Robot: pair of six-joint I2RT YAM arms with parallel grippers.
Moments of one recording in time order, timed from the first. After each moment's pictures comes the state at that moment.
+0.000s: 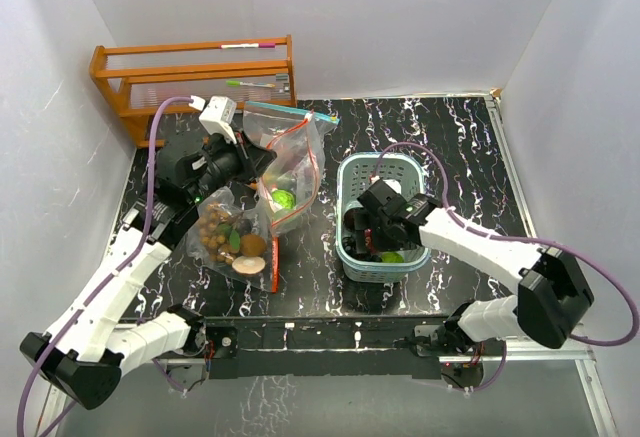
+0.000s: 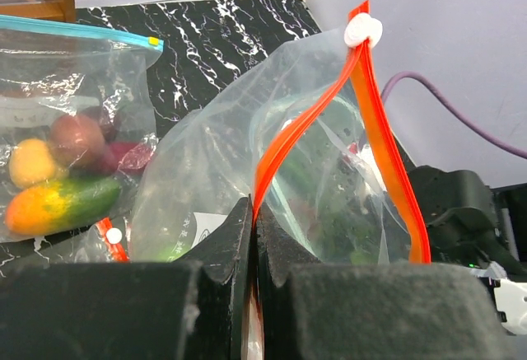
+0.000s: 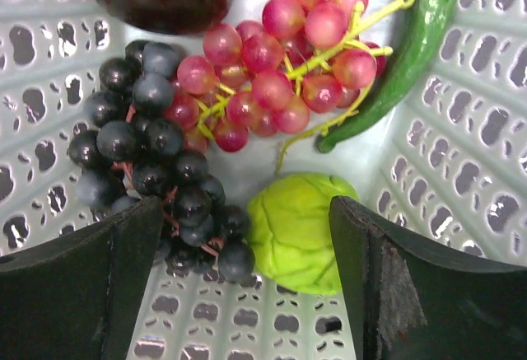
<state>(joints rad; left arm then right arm) -0.50 1.02 1.14 -0.33 0.18 -0.40 0.74 1.31 0.93 -0.81 0.18 0.62</state>
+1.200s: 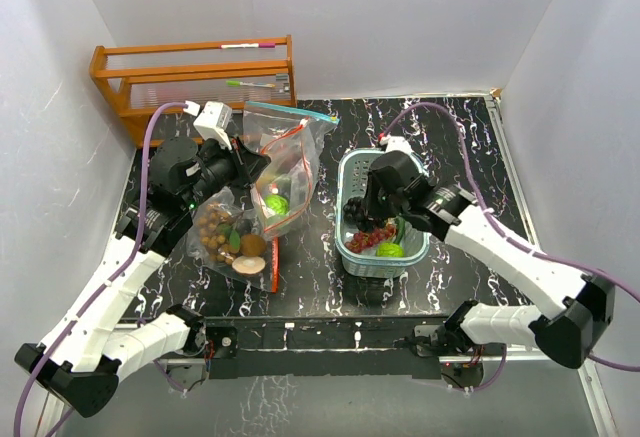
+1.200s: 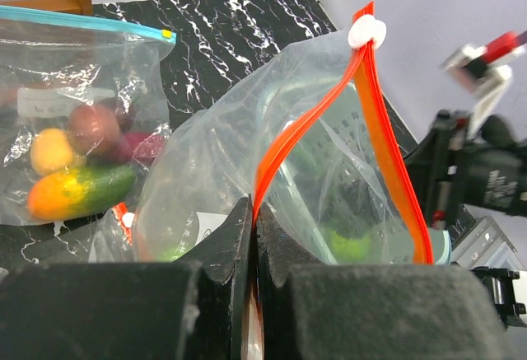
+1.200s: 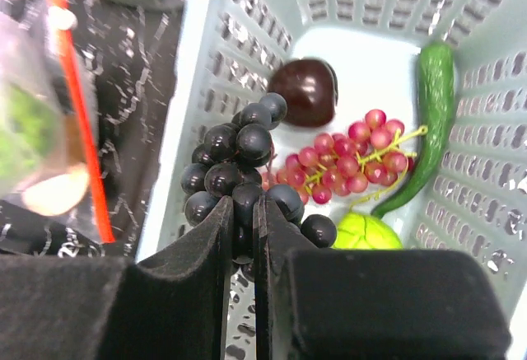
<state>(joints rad) -0.50 0.96 1.14 -0.39 0.16 -0.37 0.74 1.22 1.11 -0.70 0.23 0.60</state>
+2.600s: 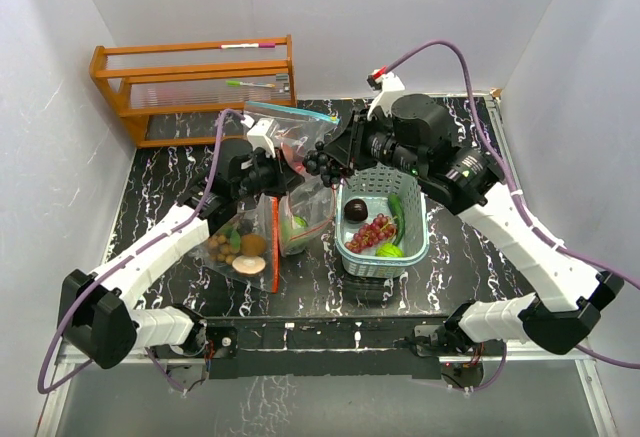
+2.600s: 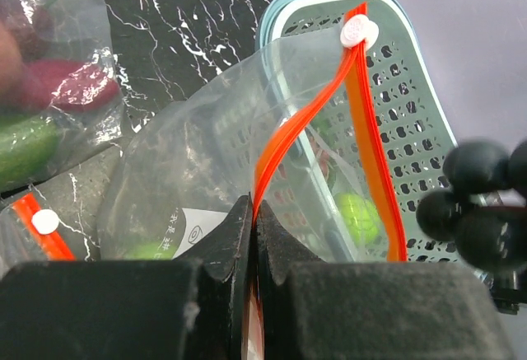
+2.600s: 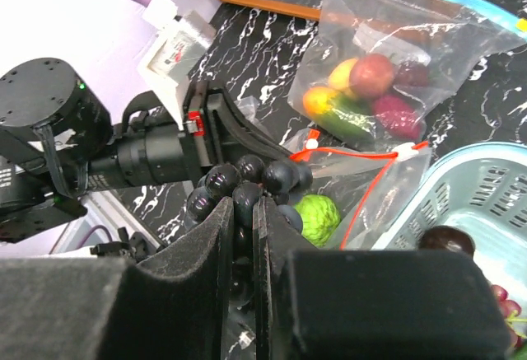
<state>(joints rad) -0.55 1.23 0.97 -0.14 0.25 -0.46 0.74 1.29 1.60 -0.61 -0.05 0.46</state>
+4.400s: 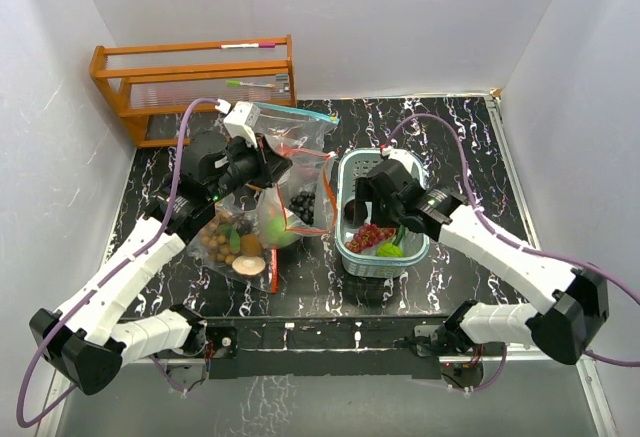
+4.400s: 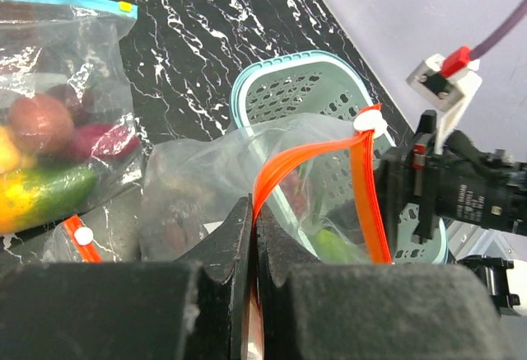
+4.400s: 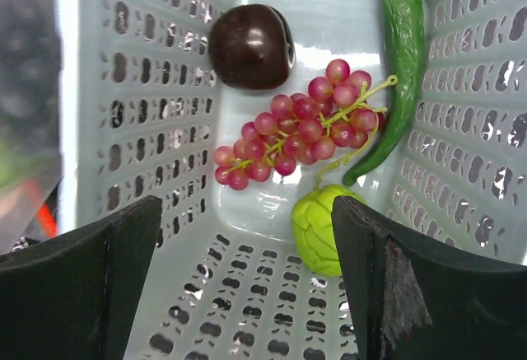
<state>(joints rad) -0.57 1.09 1.12 -0.29 0.16 -0.39 0.73 1.20 1.09 -0.78 0.27 0.64</state>
